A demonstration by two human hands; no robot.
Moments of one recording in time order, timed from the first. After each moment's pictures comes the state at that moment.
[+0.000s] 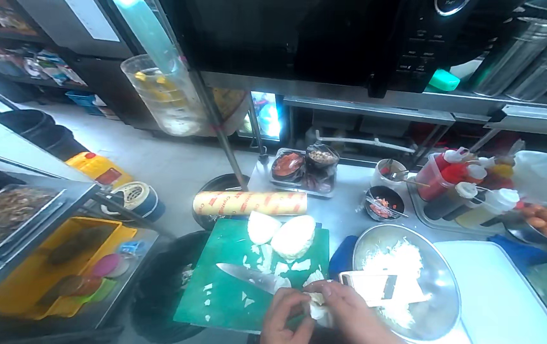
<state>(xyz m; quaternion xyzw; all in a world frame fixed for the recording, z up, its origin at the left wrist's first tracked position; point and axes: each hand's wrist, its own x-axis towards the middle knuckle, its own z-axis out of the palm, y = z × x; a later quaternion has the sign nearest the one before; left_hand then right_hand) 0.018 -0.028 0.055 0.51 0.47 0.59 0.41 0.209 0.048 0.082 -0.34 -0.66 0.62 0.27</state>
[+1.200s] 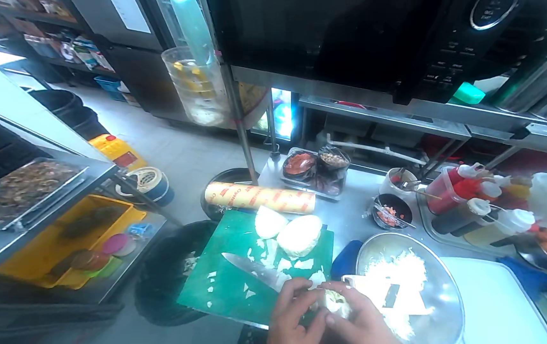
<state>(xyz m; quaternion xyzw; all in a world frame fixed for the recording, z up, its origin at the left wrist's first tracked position) 0.031 -0.025 0.069 0.57 0.55 0.54 0.29 0.229 0.038 0.078 -0.32 -0.72 0.54 0.31</state>
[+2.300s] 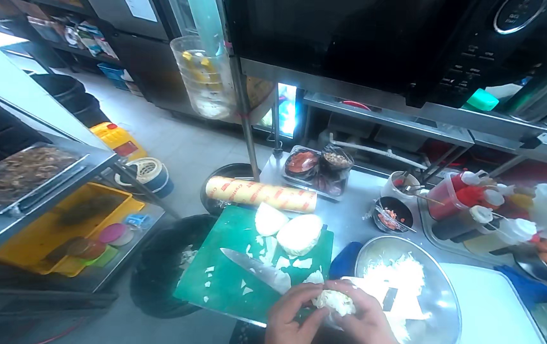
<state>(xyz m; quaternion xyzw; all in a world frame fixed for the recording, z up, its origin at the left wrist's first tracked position) 0.031 -0.020 0.056 0.52 0.44 0.63 0.38 0.230 0.041 0.083 -0.29 -0.65 0.59 0.37</state>
